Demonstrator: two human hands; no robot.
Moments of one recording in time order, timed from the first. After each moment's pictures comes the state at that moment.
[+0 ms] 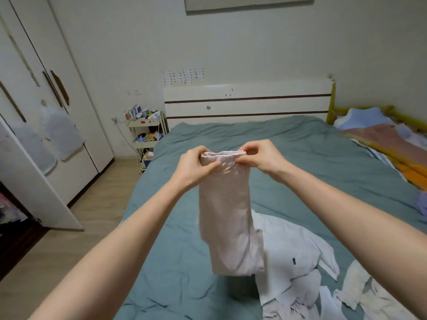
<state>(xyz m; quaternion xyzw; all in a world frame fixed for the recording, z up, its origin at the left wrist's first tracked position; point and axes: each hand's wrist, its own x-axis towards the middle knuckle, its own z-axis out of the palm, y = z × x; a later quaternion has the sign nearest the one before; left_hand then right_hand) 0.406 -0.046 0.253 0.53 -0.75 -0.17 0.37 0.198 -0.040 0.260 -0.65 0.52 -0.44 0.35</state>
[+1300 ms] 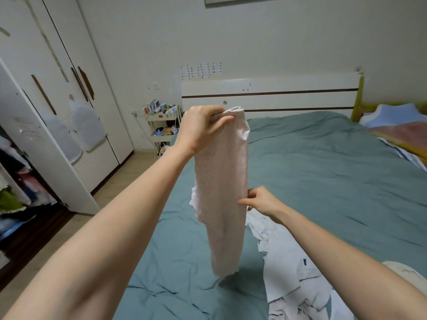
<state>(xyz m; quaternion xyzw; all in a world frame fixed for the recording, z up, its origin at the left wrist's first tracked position) 0.397 -0.047 0.325 0.43 -0.80 0.06 0.42 0.211 -0.018 0.150 -0.62 0.55 -0.31 0.48</state>
